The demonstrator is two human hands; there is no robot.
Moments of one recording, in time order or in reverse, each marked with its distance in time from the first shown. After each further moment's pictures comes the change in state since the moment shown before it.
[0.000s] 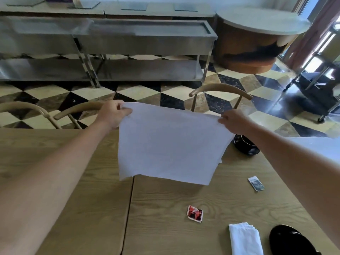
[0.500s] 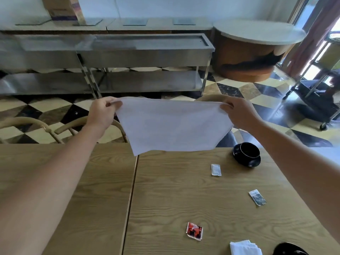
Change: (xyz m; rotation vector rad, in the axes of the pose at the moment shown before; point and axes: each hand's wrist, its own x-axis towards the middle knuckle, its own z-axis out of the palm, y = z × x) left_hand 0.031 0.035 -0.021 -0.131 0.223 0.085; right_hand 0.002 -0.013 -0.075 0.328 0.367 -0.078
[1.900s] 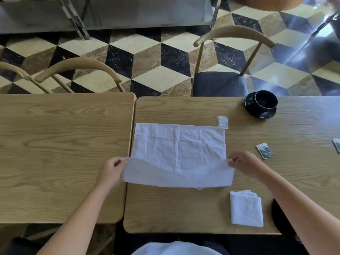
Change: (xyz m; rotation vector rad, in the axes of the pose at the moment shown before) left_hand -0.233 -0.232 0.059 0.198 -0.320 -0.547; right_hand -0.222 0.129 0.149 -0.001 -0.779 0.494
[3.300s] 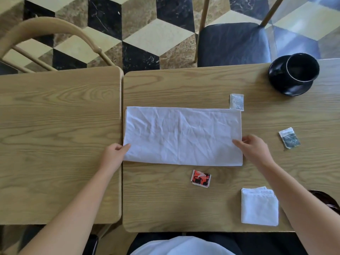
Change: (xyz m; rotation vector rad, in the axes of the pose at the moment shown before) left_hand 0.088 0.000 0.048 0.174 -0.004 -0.309; right_hand 0.093 0.028 0.046 0.387 0.191 0.316
